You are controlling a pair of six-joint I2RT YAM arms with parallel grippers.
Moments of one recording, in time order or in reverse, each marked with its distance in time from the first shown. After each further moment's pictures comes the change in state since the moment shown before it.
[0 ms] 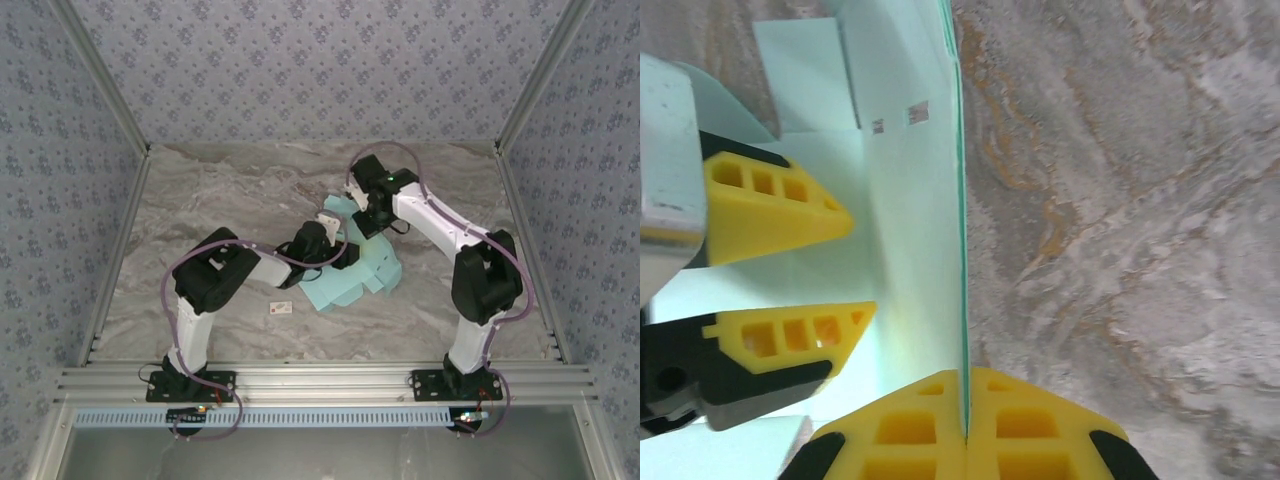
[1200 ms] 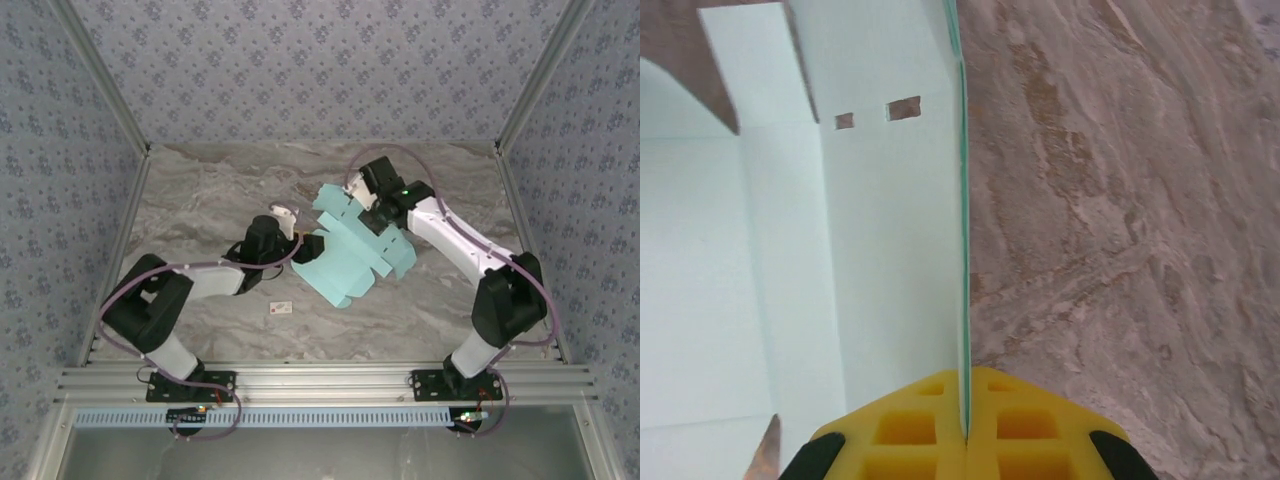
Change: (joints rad) left arm 0.163 -0.497 -0.281 -0.153 0.035 0.124; right arm -0.023 -0.200 -0.136 0.180 -0.005 -0.307
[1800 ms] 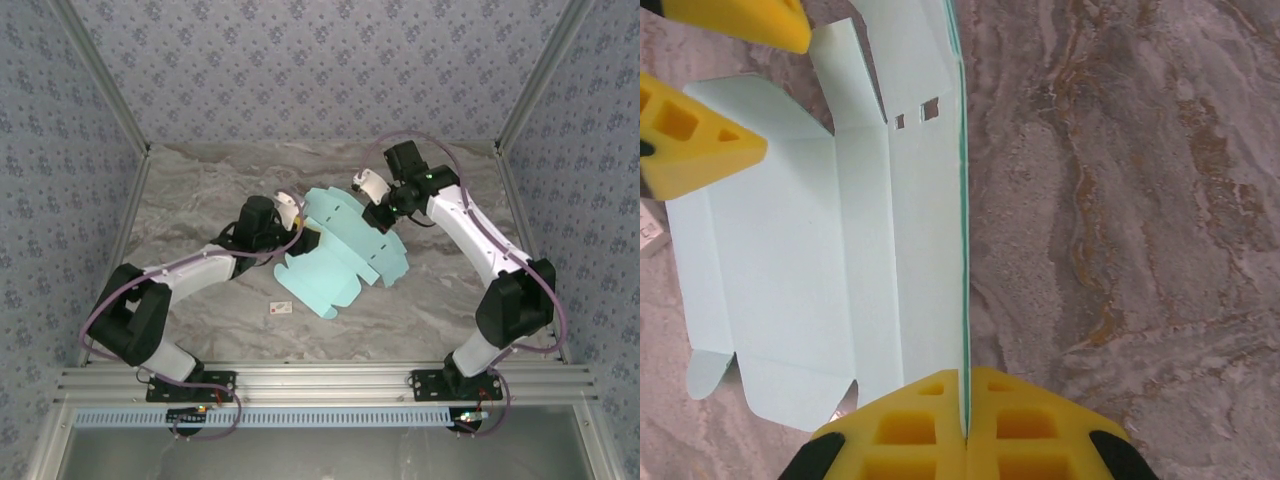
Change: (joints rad) left arm 0.050 -0.046 0.158 -0.321 0.078 0.302; right arm -0.105 0.001 0.099 -0.167 -0.443 -0.052
